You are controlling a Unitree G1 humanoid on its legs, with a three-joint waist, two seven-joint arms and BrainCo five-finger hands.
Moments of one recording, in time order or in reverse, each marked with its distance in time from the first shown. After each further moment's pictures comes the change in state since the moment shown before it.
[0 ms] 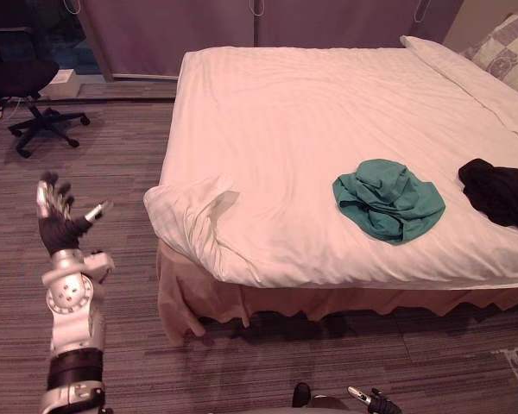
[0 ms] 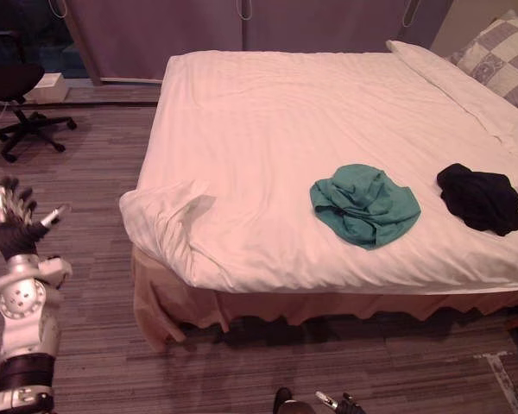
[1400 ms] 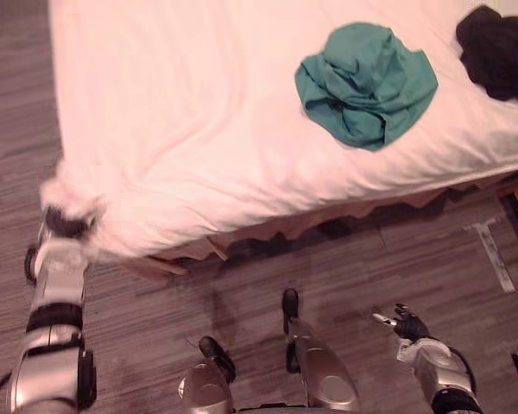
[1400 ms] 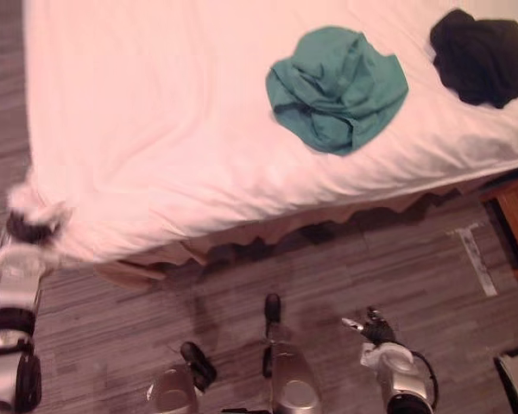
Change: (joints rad) left arm 0.290 -0.012 0.314 0.547 0.430 0.335 0.081; right arm -0.236 -0.314 0.043 -0.147 0.195 -0.089 -0.007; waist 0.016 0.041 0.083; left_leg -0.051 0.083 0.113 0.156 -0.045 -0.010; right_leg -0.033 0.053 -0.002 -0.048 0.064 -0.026
